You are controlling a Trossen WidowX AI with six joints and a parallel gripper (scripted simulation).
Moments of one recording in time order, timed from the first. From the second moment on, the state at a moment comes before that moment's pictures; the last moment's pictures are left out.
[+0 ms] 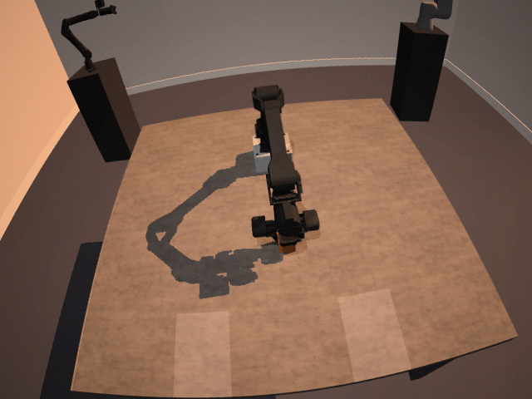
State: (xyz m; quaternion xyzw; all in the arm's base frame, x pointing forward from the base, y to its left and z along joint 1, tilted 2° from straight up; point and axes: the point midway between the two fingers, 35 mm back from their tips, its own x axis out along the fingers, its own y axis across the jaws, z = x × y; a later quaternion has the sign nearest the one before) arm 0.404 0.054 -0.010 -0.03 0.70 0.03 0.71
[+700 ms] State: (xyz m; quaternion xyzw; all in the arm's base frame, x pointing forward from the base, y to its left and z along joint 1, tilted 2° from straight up) arm 0.401 0.053 0.007 -0.03 0.71 0.03 0.71
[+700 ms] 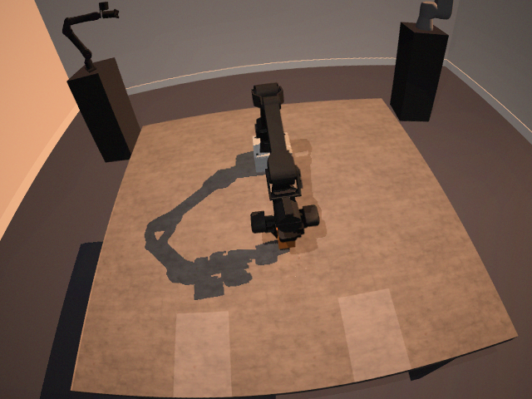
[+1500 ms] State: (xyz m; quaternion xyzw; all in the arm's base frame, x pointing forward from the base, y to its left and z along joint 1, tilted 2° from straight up) arm 0.408 0.055 0.010 -0.03 0.61 0.04 0.79
